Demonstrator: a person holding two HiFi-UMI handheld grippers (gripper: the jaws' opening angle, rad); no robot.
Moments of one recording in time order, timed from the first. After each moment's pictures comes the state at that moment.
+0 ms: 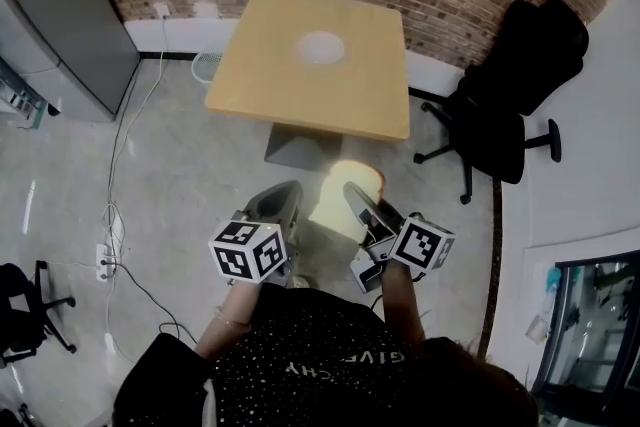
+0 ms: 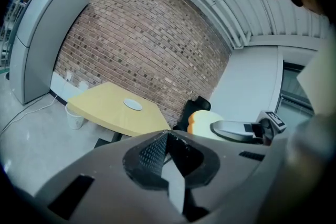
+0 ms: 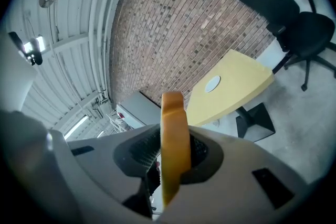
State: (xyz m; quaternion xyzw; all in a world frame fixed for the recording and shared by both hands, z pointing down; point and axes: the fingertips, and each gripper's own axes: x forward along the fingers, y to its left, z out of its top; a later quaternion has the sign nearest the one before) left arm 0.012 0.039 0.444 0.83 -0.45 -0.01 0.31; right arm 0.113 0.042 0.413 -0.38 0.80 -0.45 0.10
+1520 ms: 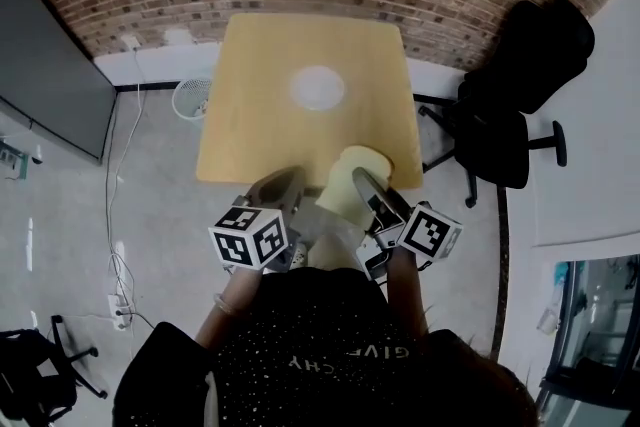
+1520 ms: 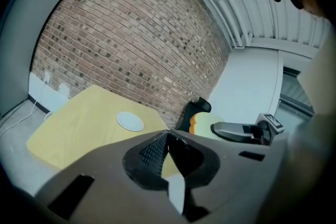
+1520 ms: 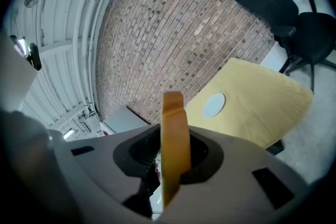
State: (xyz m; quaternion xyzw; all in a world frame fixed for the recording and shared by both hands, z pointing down) left arm -0.012 -0.189 0.436 0.86 -0.40 0.00 0.31; right arm 0.097 -0.172 0.408 -0.44 0.77 -0.44 0.14
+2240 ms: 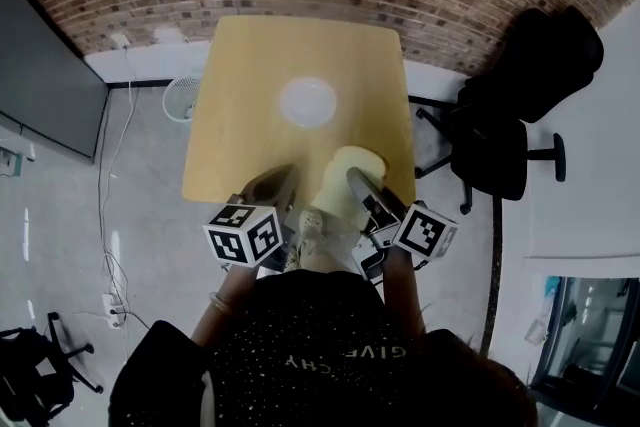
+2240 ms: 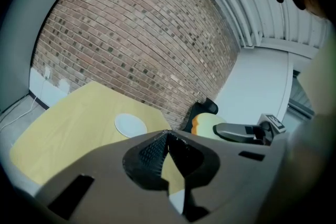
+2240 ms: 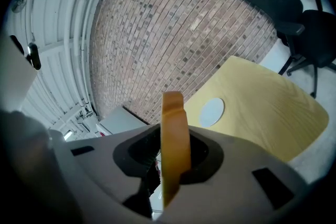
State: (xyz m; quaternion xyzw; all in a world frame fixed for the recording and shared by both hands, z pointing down) left arm 0.014 -0.261 0.445 0.85 -0.41 0.01 0.34; right arm 0.124 -0.245 0.415 -0.43 0.76 -0.47 0.12
